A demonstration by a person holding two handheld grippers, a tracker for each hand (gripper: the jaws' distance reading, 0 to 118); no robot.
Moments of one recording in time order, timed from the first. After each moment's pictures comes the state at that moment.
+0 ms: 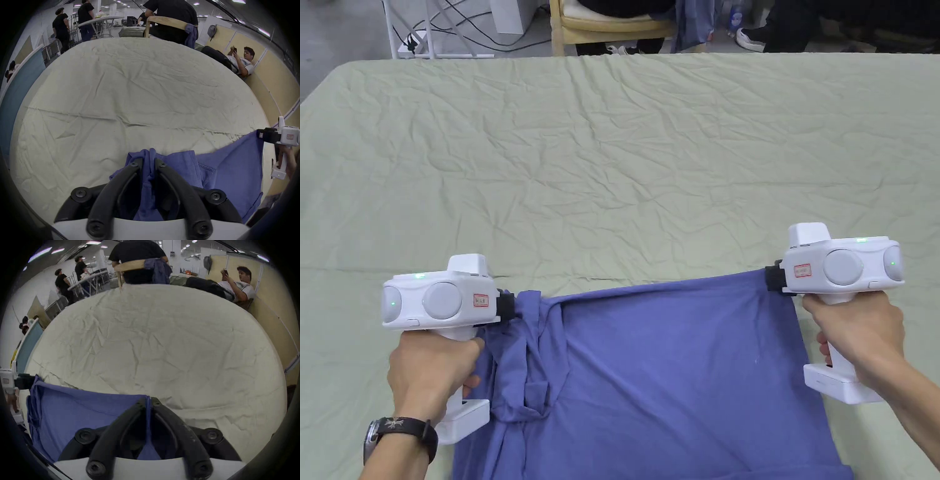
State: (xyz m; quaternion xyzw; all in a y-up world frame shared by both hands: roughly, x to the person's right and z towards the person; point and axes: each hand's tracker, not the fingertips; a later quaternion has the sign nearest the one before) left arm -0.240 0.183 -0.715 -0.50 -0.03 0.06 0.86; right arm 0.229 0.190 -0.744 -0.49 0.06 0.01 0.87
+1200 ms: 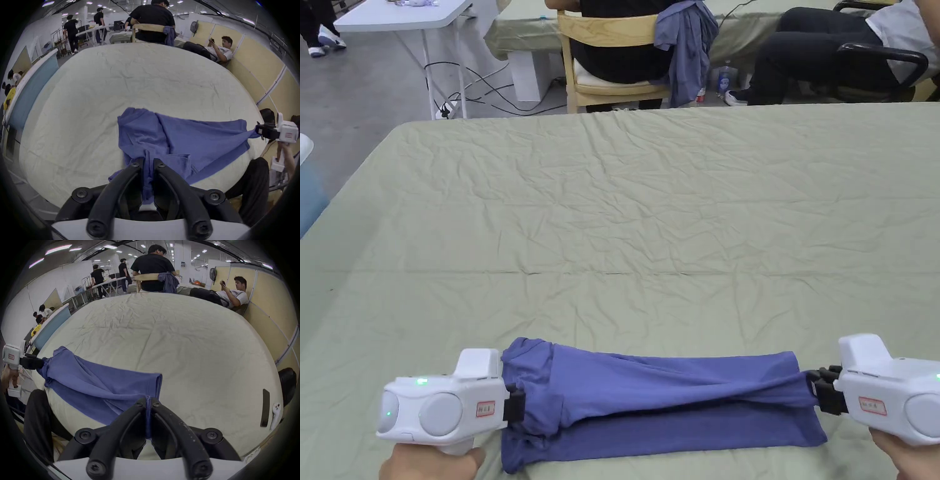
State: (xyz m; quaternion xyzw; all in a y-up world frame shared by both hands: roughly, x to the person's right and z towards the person) left arm -0.250 0.223 -0.469 -0.50 -0.08 0.04 0.86; right arm 0.261 0.221 -0.459 -0.46 0.10 0.04 0.88
